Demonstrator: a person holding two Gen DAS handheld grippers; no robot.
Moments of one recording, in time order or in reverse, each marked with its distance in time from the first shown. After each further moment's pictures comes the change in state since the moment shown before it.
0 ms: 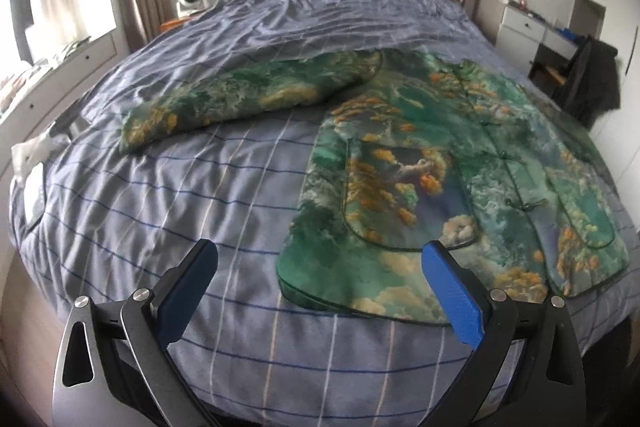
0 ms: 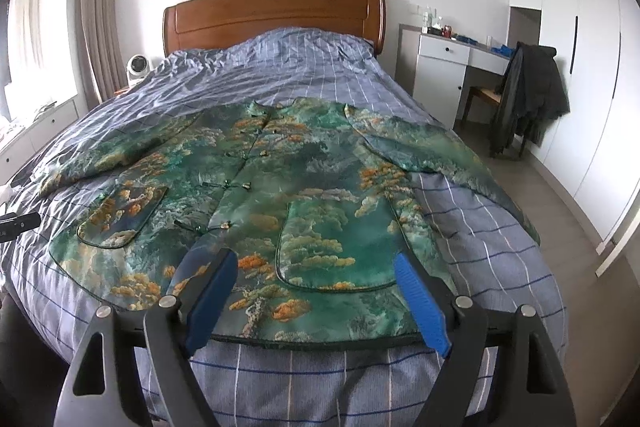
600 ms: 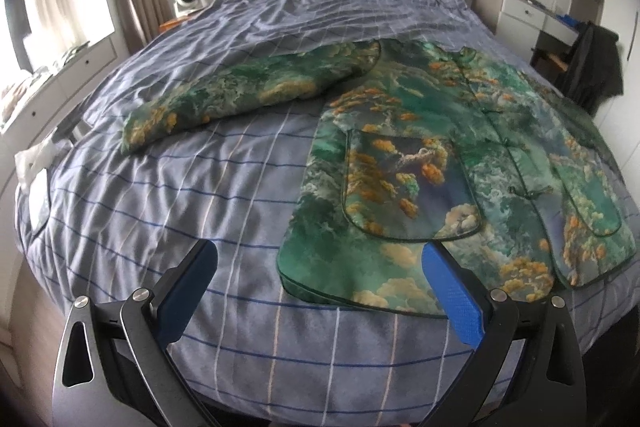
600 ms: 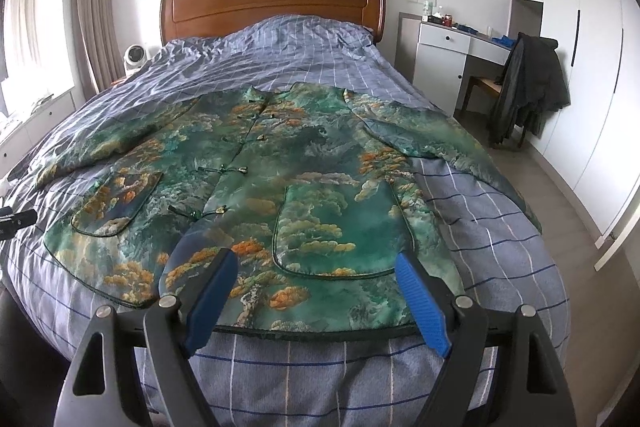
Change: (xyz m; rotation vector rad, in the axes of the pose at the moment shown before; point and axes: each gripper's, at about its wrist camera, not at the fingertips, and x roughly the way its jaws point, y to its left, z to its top) left arm 0.000 -0.005 -0.001 0.023 0.014 0.006; right arm 0.010 0.002 -0.007 -0.007 0.044 -0.005
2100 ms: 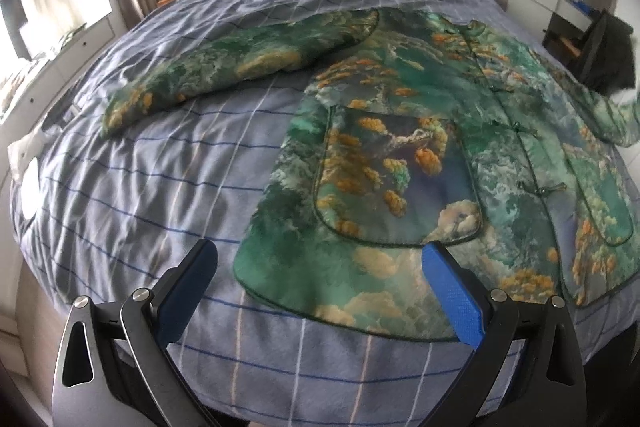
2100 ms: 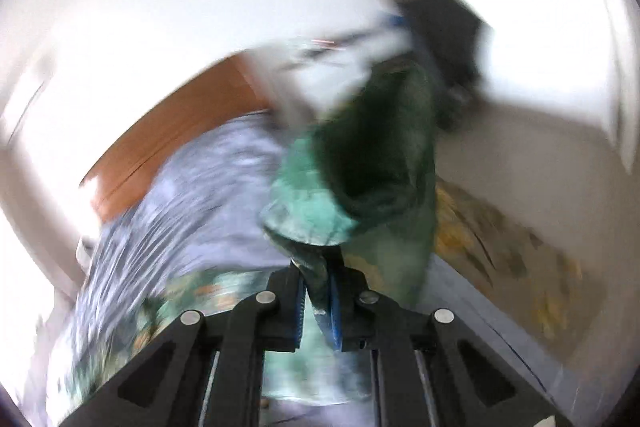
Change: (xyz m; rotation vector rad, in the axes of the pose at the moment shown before) left arm 0.032 -0.029 0.010 -0.009 0.113 0.031; right arm 0.146 -0.278 0.186 0.484 -0.273 0.036
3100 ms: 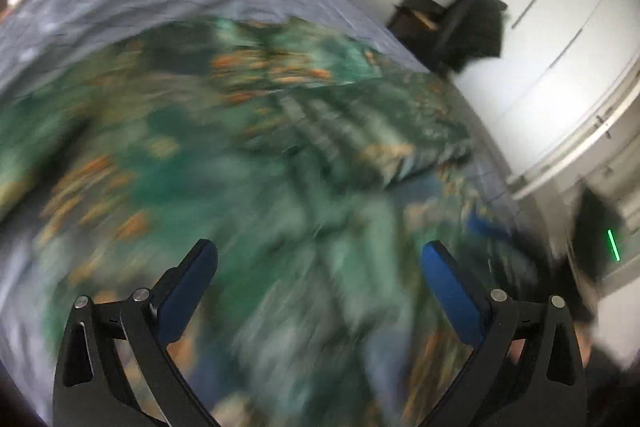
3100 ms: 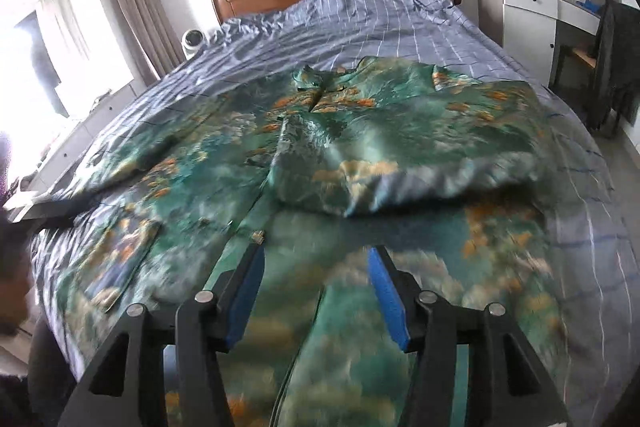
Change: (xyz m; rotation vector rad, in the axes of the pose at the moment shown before) left arm 0.084 -0.161 0.146 0.190 0.135 -0.610; right arm -0.032 0.180 -0.202 -0.426 0.467 0.296
